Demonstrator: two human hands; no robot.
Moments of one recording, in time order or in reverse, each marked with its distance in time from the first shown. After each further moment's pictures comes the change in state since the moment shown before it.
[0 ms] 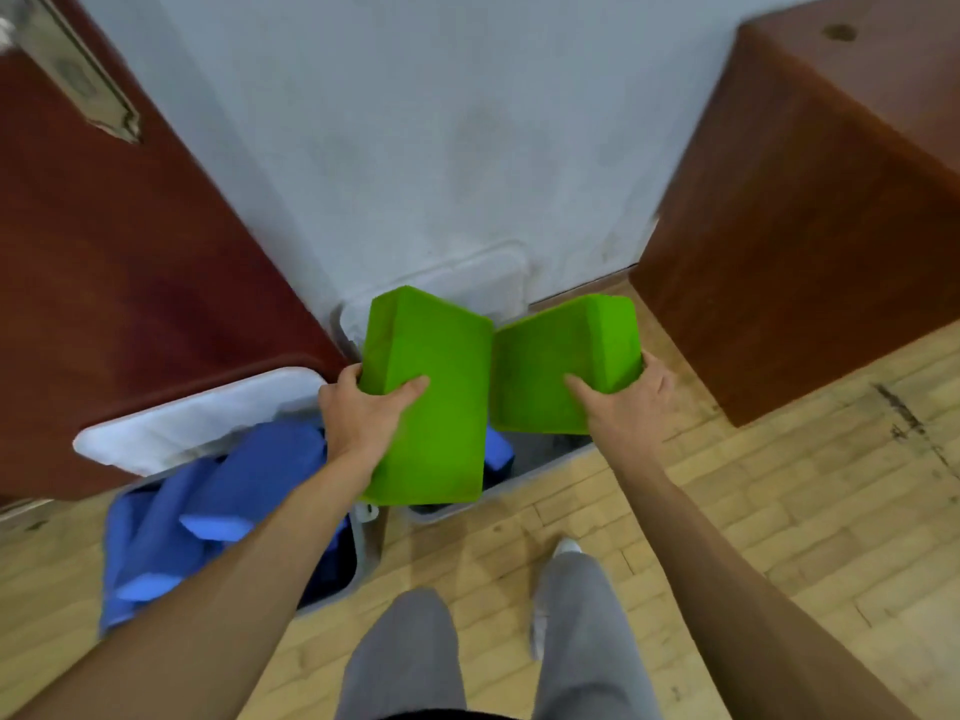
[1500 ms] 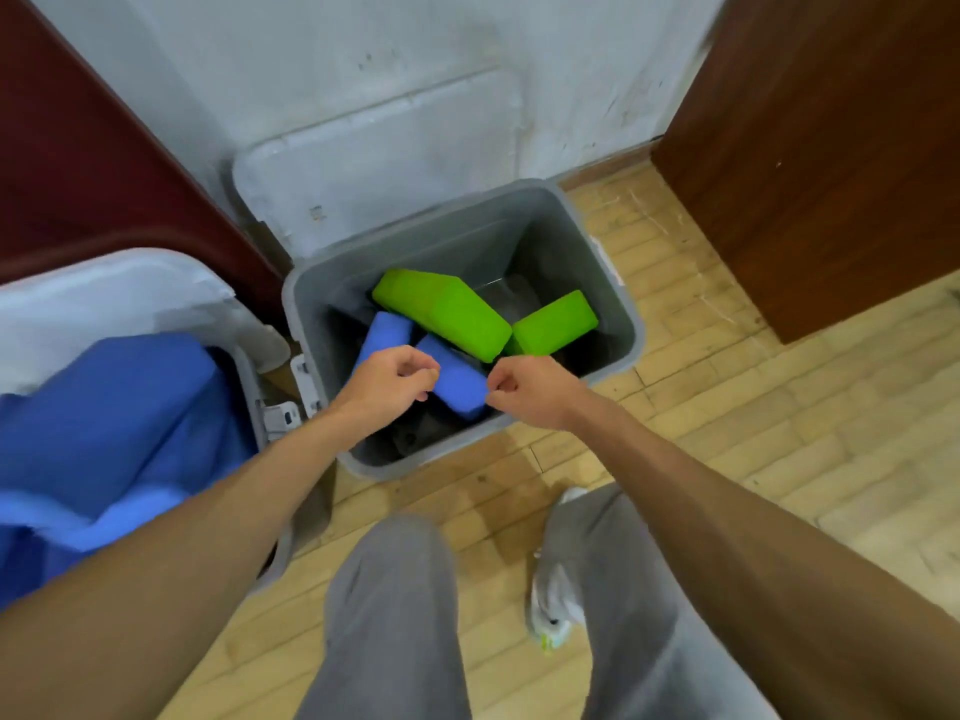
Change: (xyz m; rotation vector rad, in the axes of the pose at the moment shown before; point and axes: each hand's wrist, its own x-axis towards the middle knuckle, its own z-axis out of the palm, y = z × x) left_hand 0.114 -0.196 0.191 0.123 -0.580 0.169; right_hand 0.059 0.176 0.217 -0.496 -0.802 -0.256
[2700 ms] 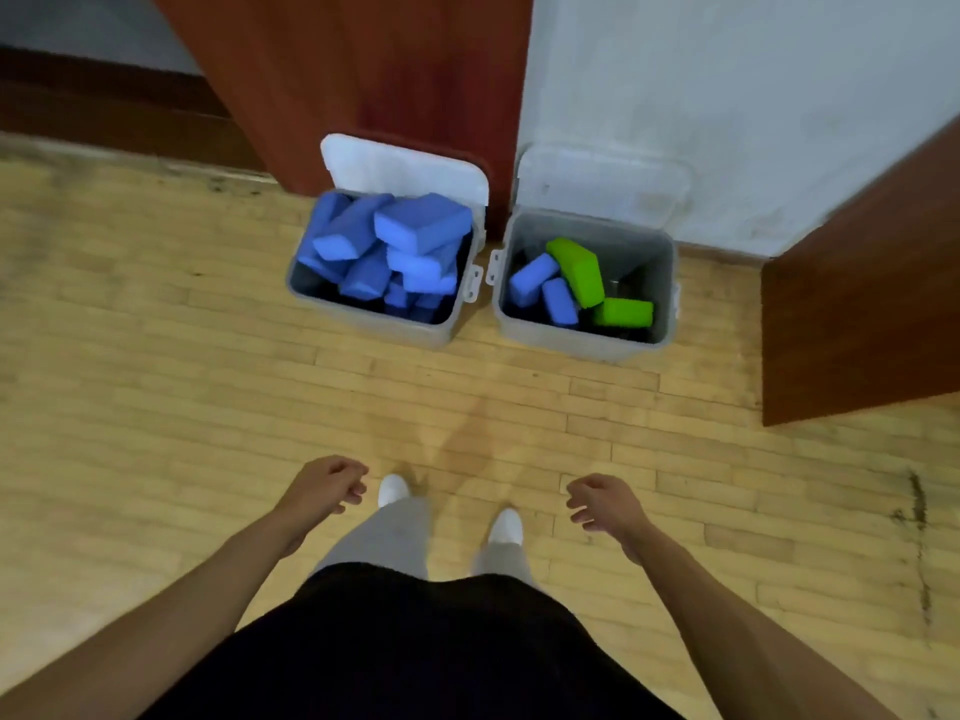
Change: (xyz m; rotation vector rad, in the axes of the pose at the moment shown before) left_hand -0.671 0.062 0.056 -0.534 0.403 -0.688; right_hand -0.523 -0.031 -0.032 0.241 -0.291 0.271
